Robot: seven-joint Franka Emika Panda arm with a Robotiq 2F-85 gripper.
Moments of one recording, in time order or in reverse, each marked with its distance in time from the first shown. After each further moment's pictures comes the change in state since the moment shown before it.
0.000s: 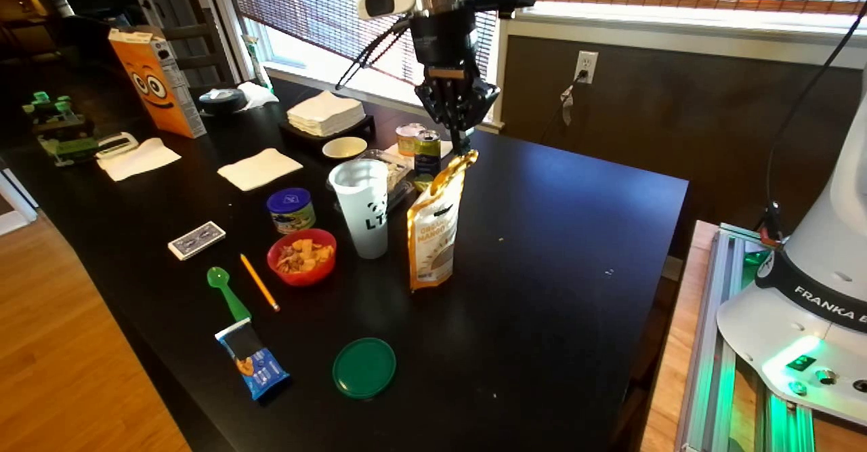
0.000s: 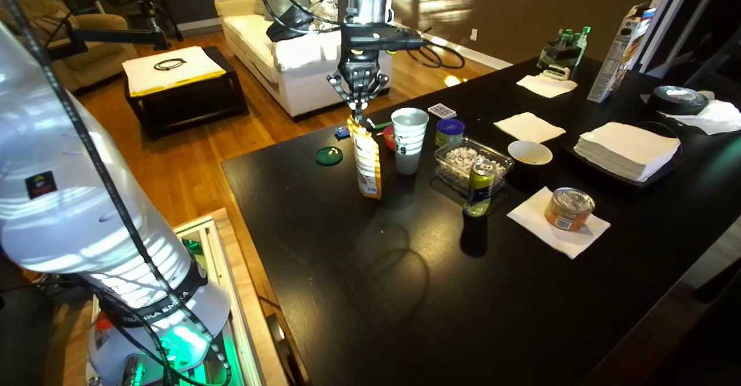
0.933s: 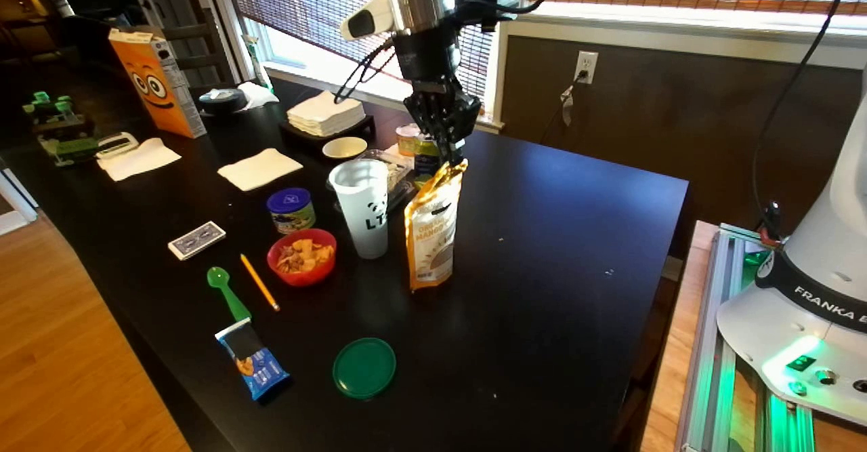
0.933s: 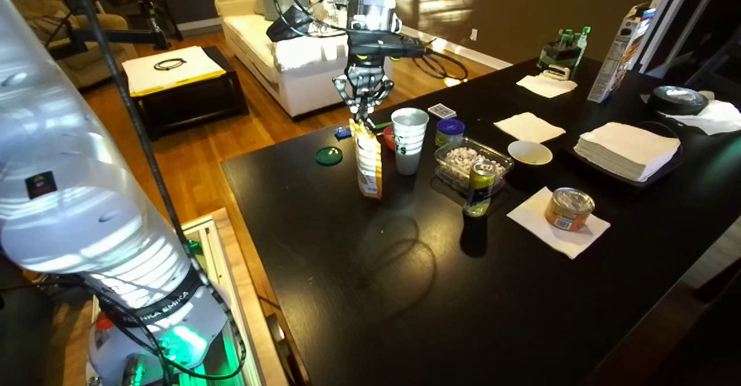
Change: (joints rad) arm -0.002 0.098 0.009 0.076 -0.001 -0.029 0.075
